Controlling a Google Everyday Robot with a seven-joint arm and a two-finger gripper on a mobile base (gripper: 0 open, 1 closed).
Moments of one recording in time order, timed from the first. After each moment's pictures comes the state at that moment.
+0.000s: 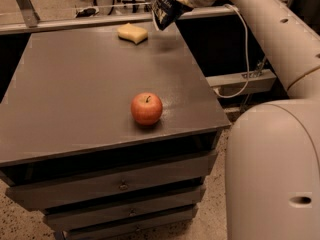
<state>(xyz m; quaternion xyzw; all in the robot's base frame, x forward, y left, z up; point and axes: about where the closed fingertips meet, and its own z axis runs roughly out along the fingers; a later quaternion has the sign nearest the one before) 0.879 -0.102 0.998 -0.55 0.63 -0.15 0.53</state>
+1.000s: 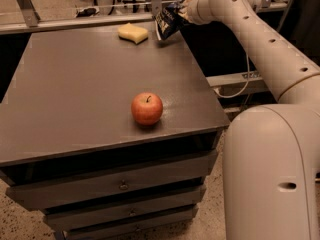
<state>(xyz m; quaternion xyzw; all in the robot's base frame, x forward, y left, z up) 0.914 -0.119 0.941 -0.51 0.64 -0.15 0.55</state>
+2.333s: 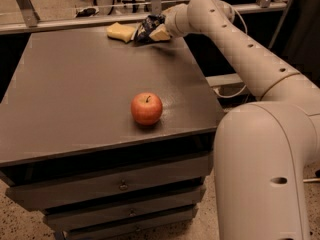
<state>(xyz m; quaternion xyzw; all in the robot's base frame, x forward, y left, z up) 0.906 -0.035 0.895 -0.49 0.68 -0.03 0.55</state>
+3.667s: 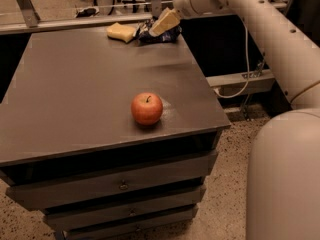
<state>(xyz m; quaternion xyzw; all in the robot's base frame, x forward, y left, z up) 0.836 -0.041 0.979 -0.52 0.64 0.03 0.56</state>
